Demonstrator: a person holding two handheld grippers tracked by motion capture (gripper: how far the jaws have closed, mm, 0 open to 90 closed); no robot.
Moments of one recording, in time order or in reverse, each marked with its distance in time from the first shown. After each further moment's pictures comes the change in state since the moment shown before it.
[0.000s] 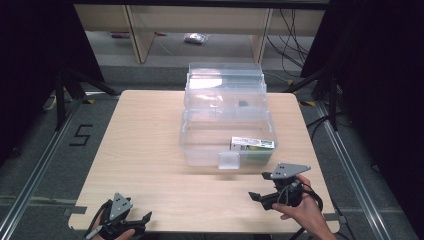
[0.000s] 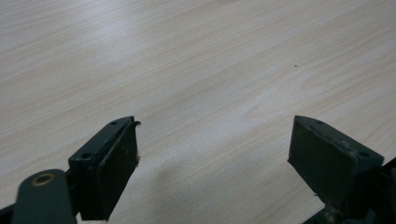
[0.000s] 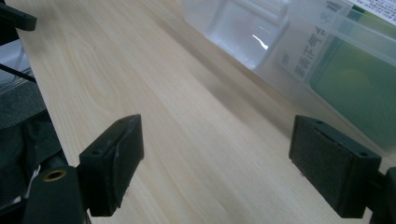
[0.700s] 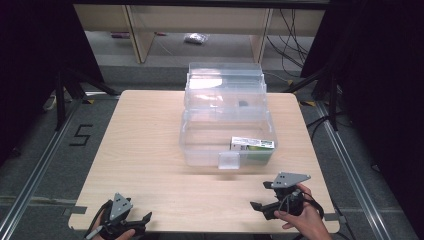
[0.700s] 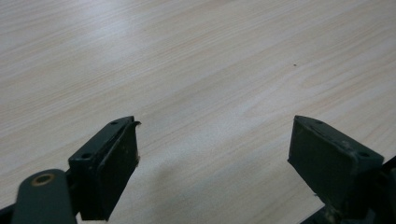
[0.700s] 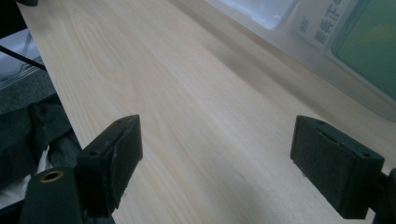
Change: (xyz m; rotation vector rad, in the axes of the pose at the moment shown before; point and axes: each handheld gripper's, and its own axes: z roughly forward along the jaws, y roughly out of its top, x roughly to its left) left arm 0.000 0.000 0.000 -0.001 0.001 -0.001; right arm 0.009 -0.023 0.002 0.044 0.013 0.025
